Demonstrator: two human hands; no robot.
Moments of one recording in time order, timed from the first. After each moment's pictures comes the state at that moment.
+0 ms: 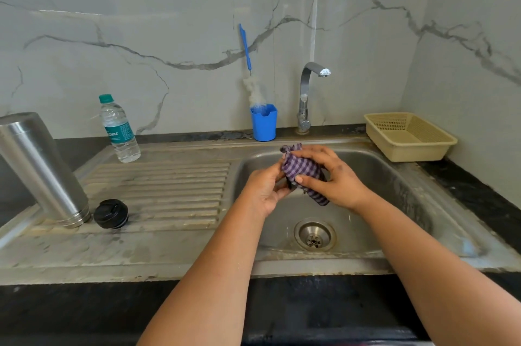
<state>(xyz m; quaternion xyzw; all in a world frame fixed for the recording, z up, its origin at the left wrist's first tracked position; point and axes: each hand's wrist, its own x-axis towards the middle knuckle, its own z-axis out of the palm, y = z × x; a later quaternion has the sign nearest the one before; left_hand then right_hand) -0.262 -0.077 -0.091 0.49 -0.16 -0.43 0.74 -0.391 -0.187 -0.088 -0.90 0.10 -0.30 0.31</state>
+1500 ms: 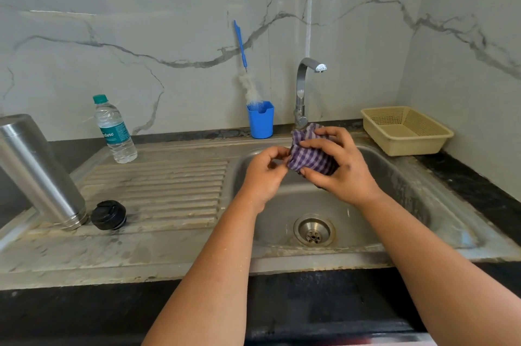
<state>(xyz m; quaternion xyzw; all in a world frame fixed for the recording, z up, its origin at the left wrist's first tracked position) -0.260 -0.071 -0.091 0.63 -0.41 -0.19 0.63 -0.402 -0.188 -0.085 -0.87 0.05 -0.46 0.17</state>
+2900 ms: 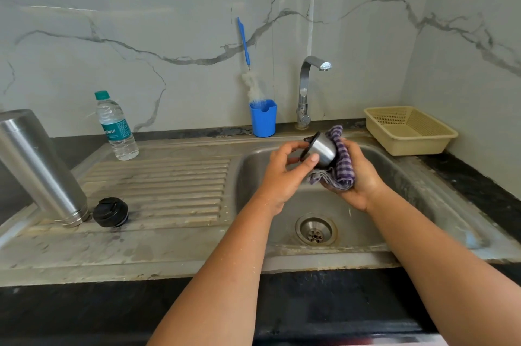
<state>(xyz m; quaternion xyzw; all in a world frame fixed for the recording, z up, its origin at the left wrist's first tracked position) -0.275 -0.085 -0.100 0.58 -0.42 -0.24 0.65 -0.398 -0.178 -0.078 -0.43 0.20 -0.28 0.83</state>
